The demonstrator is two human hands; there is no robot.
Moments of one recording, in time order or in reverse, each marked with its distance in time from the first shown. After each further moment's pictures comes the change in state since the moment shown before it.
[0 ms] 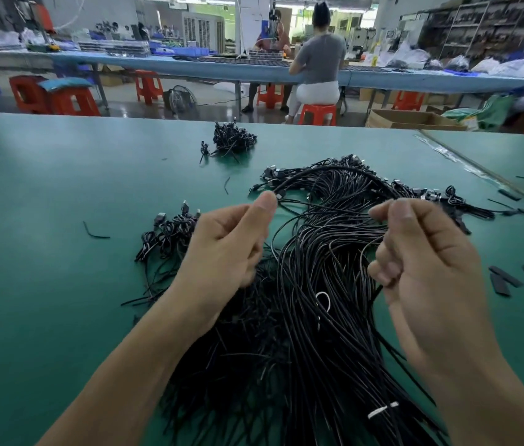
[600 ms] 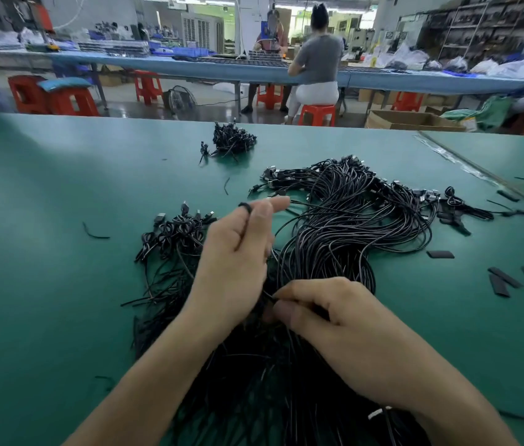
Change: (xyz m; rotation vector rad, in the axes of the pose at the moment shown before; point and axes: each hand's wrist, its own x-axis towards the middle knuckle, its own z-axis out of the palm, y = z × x) left_hand 0.001 -0.014 0.014 0.081 0.095 0.084; right_hand -0.016 0.009 0.014 -0.670 -0.760 0.037
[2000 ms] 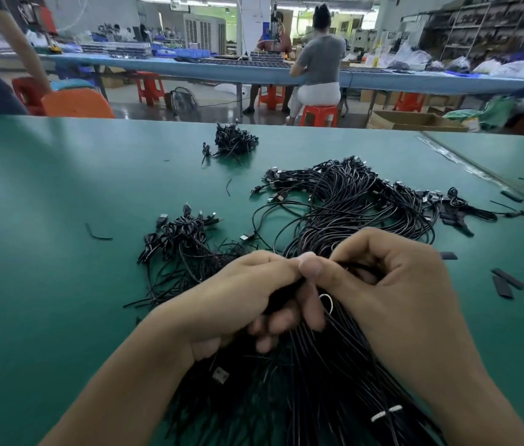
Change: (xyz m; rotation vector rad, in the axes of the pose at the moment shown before) left_hand -0.012 0.023 -0.011 0.022 -0.623 -0.458; right_hand -0.002 -0.002 -0.009 0.169 0.553 -0.120
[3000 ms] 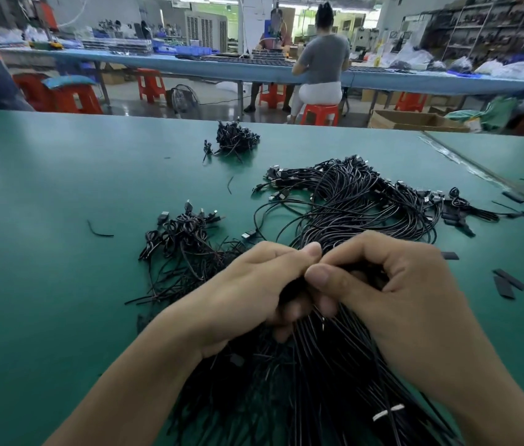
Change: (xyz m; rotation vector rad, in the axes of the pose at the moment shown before) left_hand -0.002 0.007 0.008 0.047 0.059 0.081; right_hand 0.002 -0.004 -0.005 0.033 -0.141 -0.047
